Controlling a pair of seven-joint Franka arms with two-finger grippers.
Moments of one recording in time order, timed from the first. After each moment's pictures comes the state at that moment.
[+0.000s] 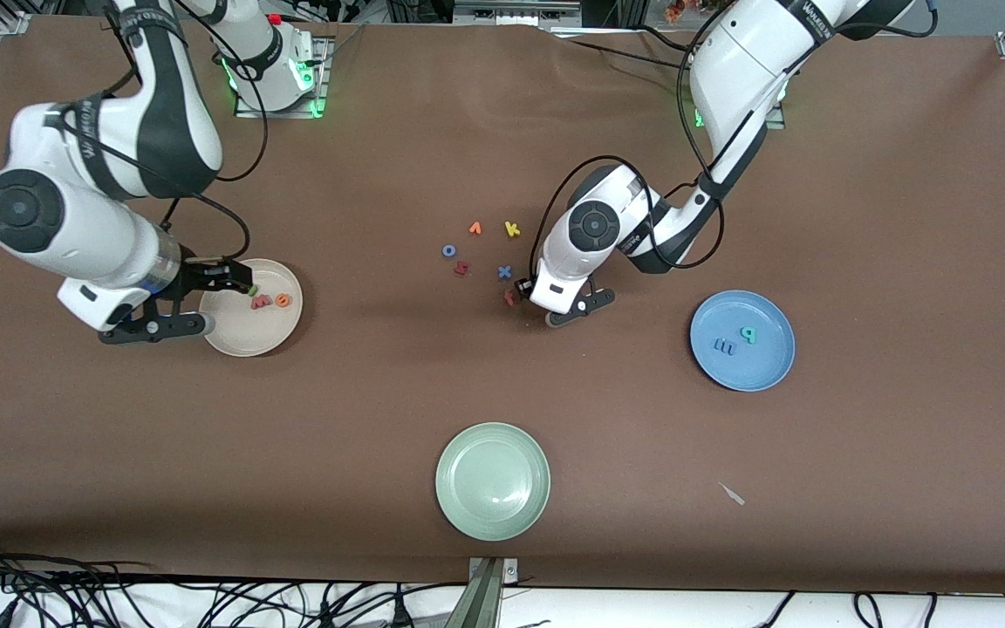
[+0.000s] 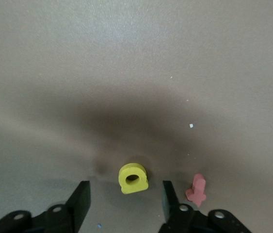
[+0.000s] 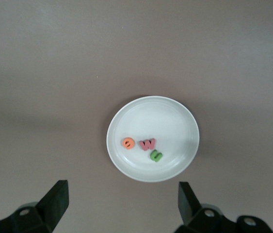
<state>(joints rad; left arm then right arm) -0.32 0.71 -0.40 -1.79 0.07 2.45 -1.15 0.53 0.30 -0.40 -1.61 0.08 1.74 -0.02</state>
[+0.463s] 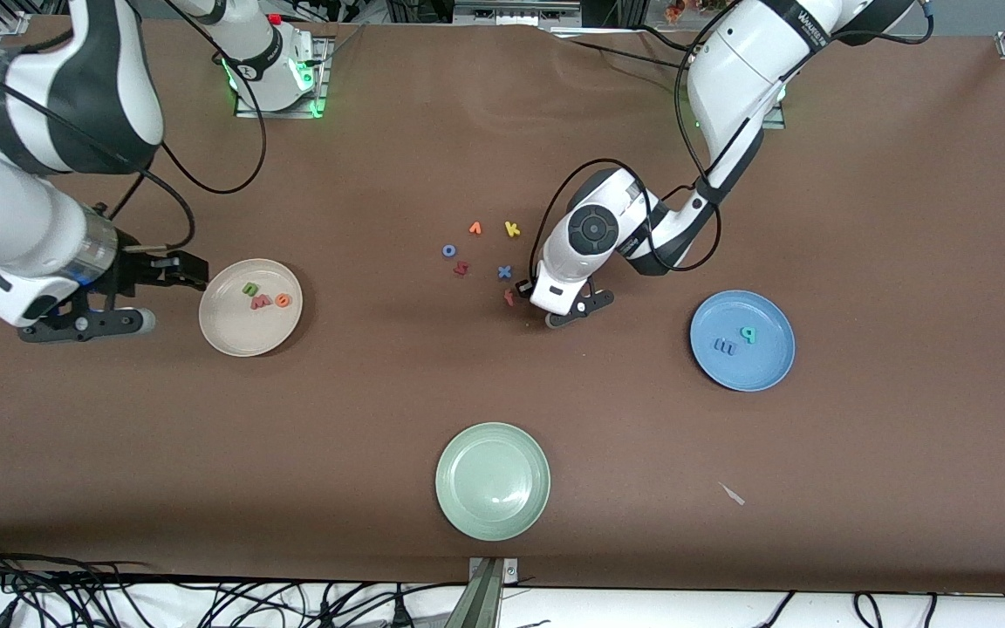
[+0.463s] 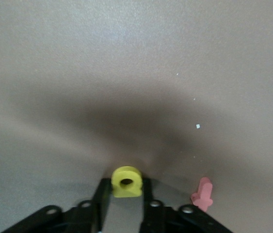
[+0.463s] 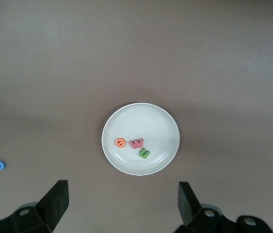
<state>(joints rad) -0.32 0.72 -0.40 -1.79 0.07 2.45 -1.15 0.49 0.32 -0.42 -1.42 0.08 1.60 -0.09</state>
